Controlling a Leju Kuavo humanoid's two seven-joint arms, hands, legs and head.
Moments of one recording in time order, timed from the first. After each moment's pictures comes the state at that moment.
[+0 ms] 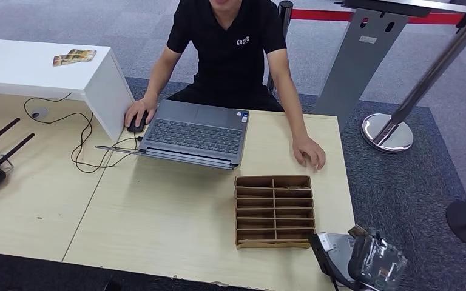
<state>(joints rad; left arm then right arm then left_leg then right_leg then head) -0.02 0.01 -0.12 -0.32 -0.72 0.70 0.63 0.23 -0.12 0.13 -1.43 1.48 -0.70 0.70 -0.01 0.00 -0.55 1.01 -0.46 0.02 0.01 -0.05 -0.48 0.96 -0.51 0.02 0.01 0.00</state>
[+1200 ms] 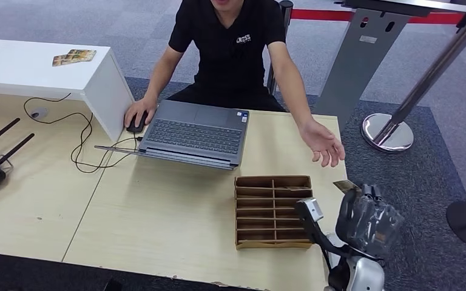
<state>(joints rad) -0.02 0.01 -0.13 -0.32 -0.66 0.70 0.58 0.08 -0.12 0.28 -1.71 1.51 -0.70 0.69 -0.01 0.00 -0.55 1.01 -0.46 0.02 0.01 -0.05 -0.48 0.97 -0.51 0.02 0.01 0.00</state>
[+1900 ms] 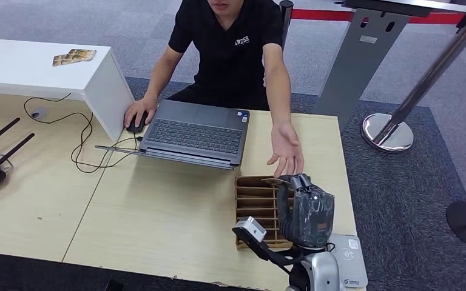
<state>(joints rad) -0.02 0.01 -0.16 -0.32 -0.64 0.70 0.59 0.03 0.02 0.44 -1.68 1.39 -0.70 0.32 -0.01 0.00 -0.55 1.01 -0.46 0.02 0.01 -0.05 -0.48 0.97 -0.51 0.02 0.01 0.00</state>
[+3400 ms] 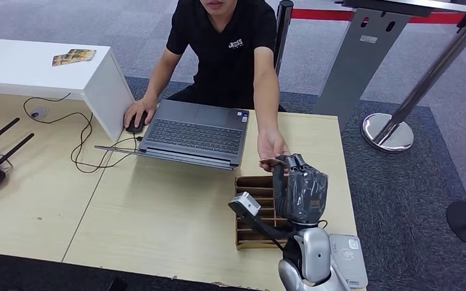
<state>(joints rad) -0.03 0.03 -0.23 -0.32 -0.61 0.70 0.53 -0.11 0.09 0.38 -1.54 1.39 -0.70 0.28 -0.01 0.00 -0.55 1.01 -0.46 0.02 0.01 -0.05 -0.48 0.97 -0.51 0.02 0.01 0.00</state>
